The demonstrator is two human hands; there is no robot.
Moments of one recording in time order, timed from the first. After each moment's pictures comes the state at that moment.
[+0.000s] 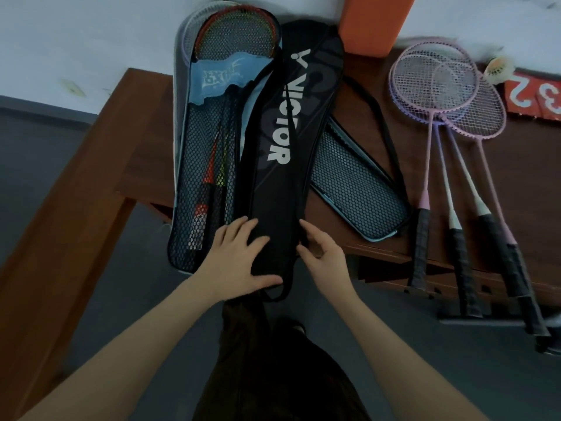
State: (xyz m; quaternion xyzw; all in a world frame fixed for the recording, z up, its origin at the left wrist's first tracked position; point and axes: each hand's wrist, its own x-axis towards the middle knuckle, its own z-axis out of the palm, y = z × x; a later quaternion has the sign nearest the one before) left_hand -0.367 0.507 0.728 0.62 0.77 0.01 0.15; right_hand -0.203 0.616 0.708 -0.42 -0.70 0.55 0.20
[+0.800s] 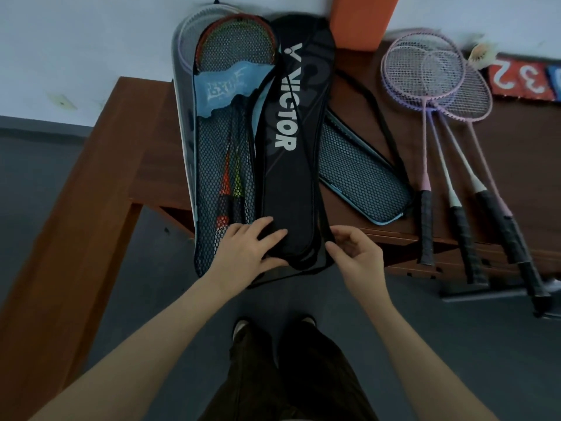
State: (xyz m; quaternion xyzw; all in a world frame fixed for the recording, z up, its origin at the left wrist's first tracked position) left_hand -0.384 0.492 0.730 0.70 0.70 0.15 0.02; right_hand -0.191 0.581 0.755 -0.46 -0.63 0.55 0.30
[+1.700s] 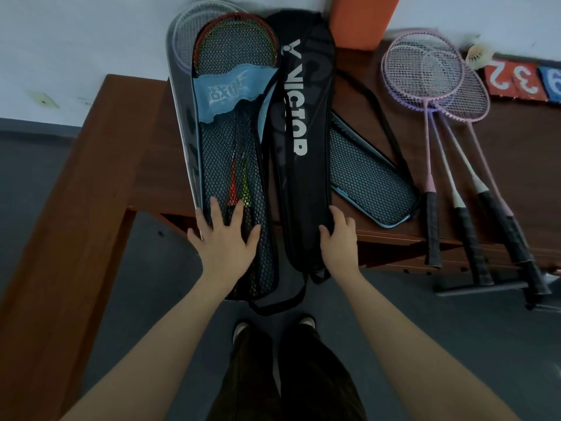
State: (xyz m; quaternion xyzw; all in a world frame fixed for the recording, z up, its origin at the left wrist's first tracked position) left_hand -0.418 0.499 0.705 0.42 0.90 0.09 0.11; right_hand -0.250 0.607 0.704 -0.61 -0.70 0.35 0.13
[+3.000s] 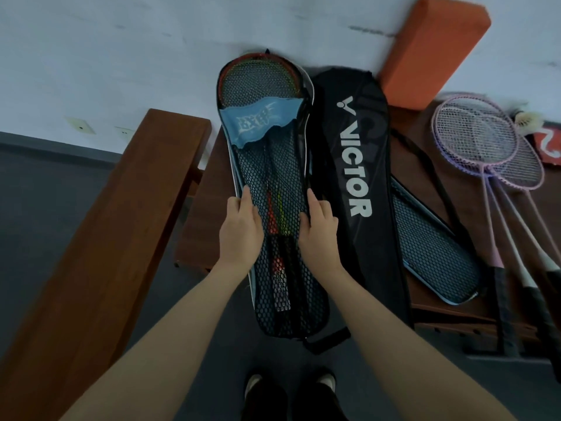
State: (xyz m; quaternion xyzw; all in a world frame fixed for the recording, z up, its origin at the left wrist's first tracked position) left_hand -0.560 0.564 0.719 0.43 0.83 0.34 0.07; right_hand -0.442 0.638 0.720 -0.44 -0.83 0.23 0.26
